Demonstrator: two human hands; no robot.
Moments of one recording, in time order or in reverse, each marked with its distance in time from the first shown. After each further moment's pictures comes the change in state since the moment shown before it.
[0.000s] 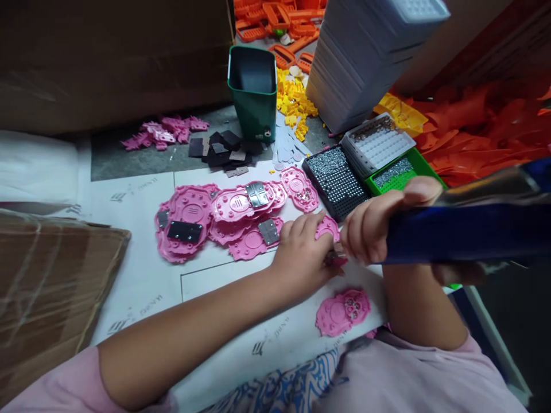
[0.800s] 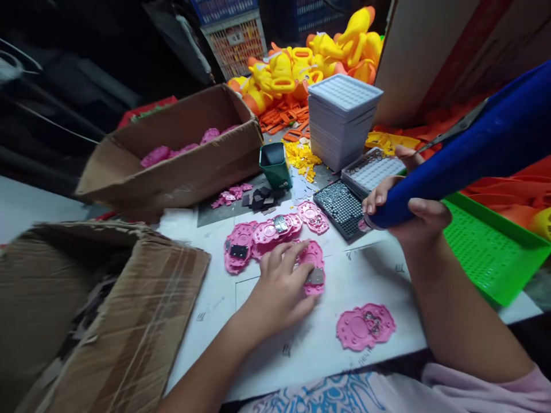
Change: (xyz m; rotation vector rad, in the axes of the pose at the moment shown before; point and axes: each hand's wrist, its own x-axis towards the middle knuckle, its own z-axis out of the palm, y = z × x) left_hand -0.057 0.007 -0.075 0.353 -0.071 0.045; right_hand 0.000 -0.017 -0.008 -0.087 0.700 -0.223
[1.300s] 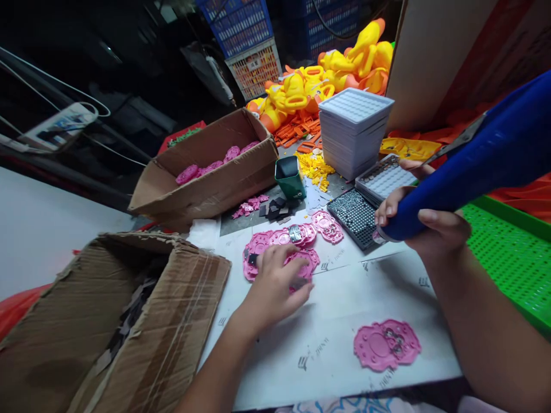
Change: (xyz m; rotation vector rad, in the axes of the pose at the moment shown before) left_hand -0.001 -0.026 -0.015 0.007 0.012 -0.161; right_hand -0.002 0.004 -0.005 0.014 -0.028 0.012
